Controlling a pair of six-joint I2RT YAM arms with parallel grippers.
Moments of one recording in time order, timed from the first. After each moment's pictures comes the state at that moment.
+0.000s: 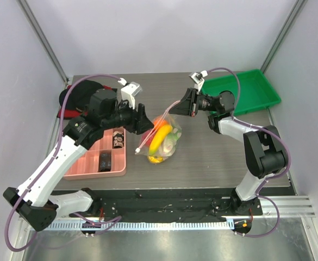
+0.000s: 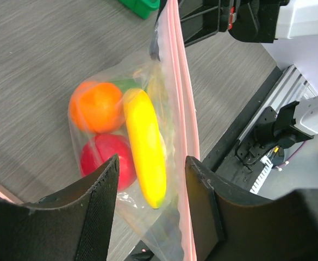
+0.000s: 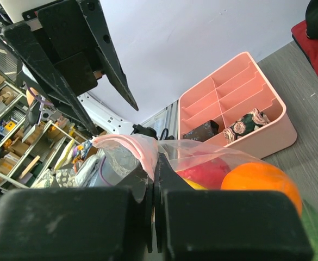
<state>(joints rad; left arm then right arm) -0.61 1.14 1.34 -0.65 0.35 -0.23 0.30 1.70 0.98 1.29 -1.23 1.23</state>
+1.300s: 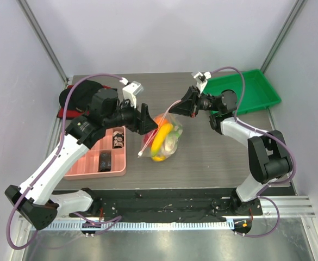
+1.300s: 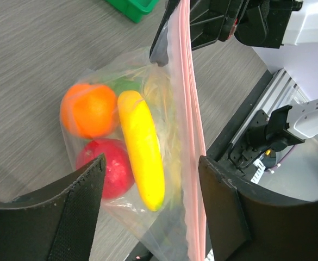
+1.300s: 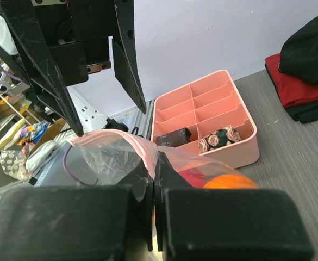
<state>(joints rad) -0.61 1.17 1.32 -0.60 0.38 -0.26 0.31 1.64 0.98 1.23 -1.23 0.98</state>
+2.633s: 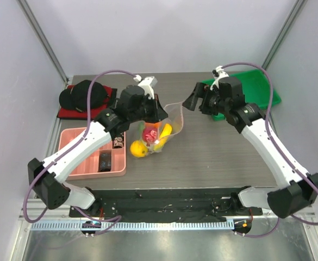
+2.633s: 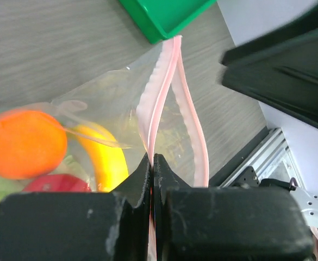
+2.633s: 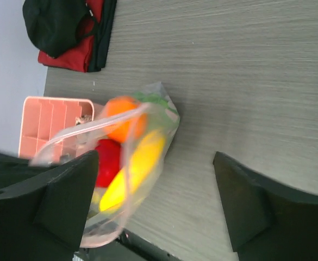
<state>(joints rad) -0.71 1.39 1.38 -0.44 0.12 -0.55 0.39 1.29 1.33 -0.56 -0.17 0.53</state>
